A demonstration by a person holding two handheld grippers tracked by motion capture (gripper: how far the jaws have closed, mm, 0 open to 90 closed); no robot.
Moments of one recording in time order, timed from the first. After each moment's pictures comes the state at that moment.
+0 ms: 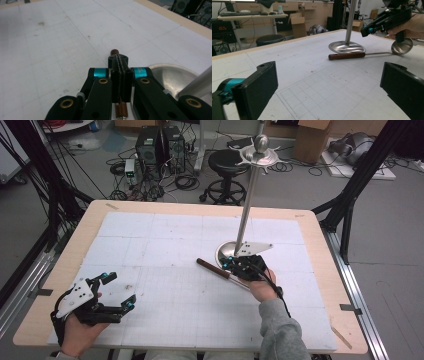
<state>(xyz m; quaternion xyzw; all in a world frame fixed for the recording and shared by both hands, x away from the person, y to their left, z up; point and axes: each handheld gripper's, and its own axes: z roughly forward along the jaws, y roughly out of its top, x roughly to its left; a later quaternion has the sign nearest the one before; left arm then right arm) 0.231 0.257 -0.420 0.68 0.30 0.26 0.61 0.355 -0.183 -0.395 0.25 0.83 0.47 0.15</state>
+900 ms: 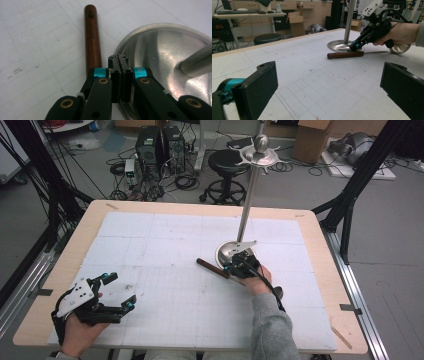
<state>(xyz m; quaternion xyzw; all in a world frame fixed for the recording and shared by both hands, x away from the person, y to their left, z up) 0.233 0.257 -0.422 0.69 0.30 0.25 0.61 0.387 -0.175 -0.432 0.30 0.88 0.35 0.13</state>
